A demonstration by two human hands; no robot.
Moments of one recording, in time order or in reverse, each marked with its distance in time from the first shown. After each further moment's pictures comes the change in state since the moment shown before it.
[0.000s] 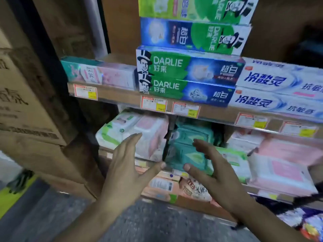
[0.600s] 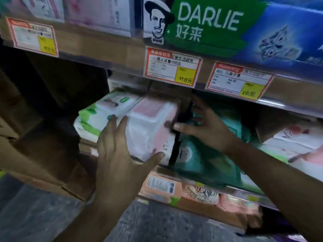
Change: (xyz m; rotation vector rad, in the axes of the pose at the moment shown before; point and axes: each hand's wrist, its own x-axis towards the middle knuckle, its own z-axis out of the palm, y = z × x) left_hand 0.067 -0.109 0.089 0.103 0.177 -0.082; right_hand 0.189 0.079 0.068 0.209 -0.139 -0.060
